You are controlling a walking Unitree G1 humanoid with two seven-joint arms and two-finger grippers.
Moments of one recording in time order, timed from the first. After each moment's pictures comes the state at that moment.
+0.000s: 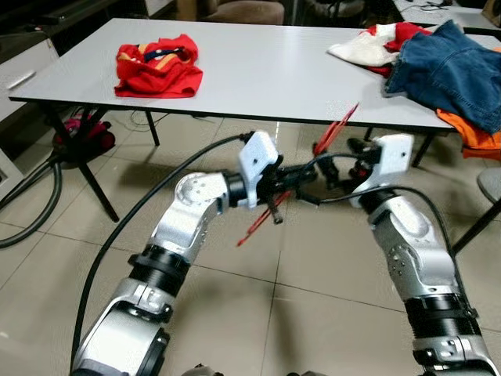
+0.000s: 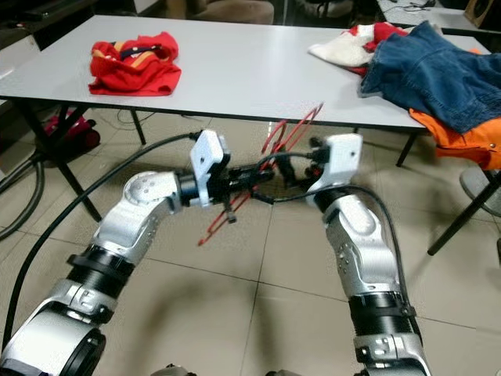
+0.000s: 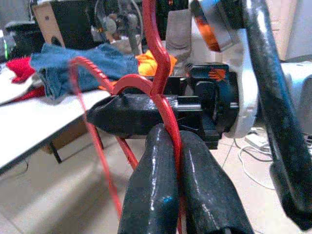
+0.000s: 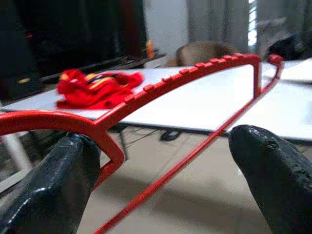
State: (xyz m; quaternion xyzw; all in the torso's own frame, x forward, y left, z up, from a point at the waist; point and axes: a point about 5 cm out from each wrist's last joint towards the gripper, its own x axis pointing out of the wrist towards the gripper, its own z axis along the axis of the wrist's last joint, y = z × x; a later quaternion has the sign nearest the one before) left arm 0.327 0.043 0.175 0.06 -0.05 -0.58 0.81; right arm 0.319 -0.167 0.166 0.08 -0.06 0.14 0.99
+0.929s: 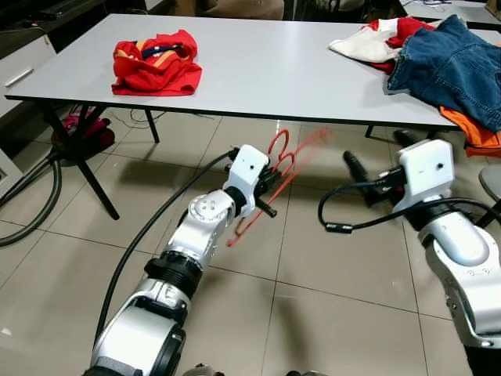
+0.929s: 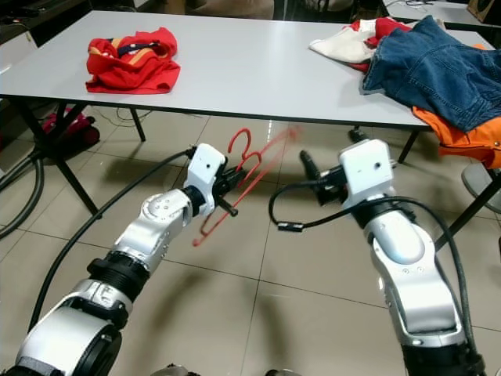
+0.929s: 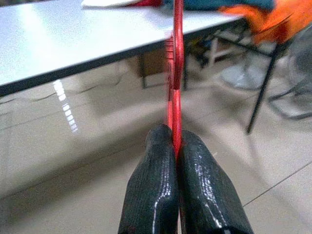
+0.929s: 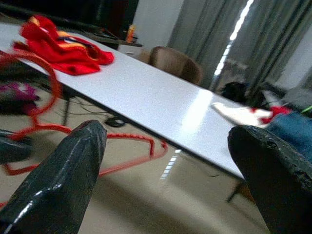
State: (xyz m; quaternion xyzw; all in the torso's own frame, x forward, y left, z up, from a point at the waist) left arm 0.355 0.061 0.118 0.07 0.06 -0.32 0.94; right arm 0.271 -0.187 0.187 -0.14 -0.07 0.14 0.98
